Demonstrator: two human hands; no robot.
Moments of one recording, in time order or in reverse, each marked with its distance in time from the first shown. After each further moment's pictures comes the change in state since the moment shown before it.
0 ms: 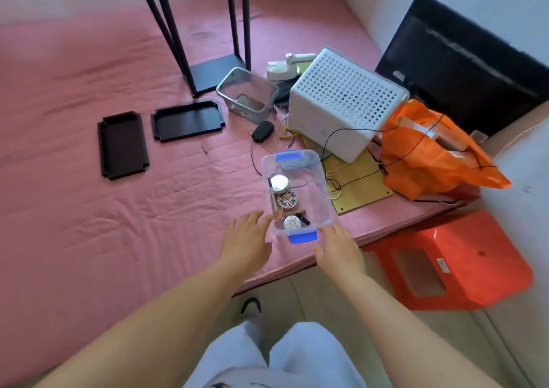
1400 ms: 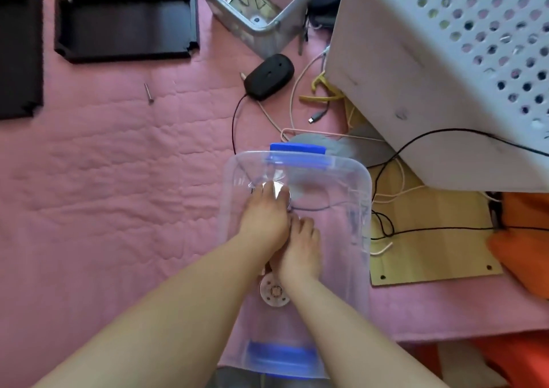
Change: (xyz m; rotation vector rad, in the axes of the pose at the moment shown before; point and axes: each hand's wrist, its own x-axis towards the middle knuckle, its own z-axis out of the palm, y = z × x) left_hand 0.357 -0.009 0.179 -0.222 -0.028 -0.228; right_hand 0.342 0.025 0.183 0.070 -0.163 0.030
